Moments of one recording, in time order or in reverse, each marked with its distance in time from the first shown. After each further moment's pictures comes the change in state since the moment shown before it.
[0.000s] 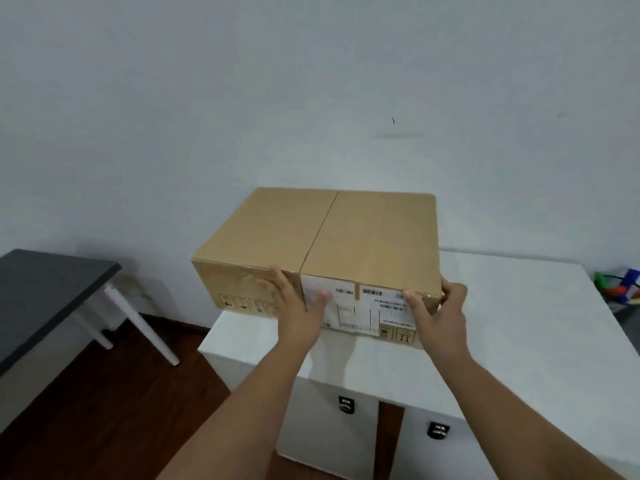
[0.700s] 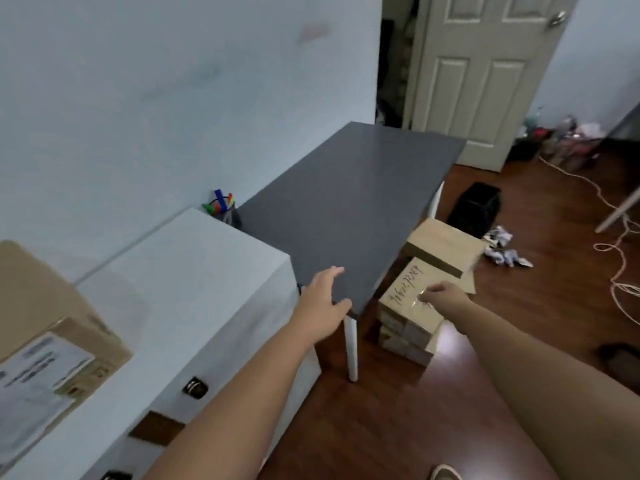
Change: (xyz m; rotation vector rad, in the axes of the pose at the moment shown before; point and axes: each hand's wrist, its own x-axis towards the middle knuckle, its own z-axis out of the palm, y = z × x) left_hand -0.347 0.113 0.223 0.324 -1.360 0.914; right_hand -0.355 0.146 -0.363 -0.023 0.789 0.929
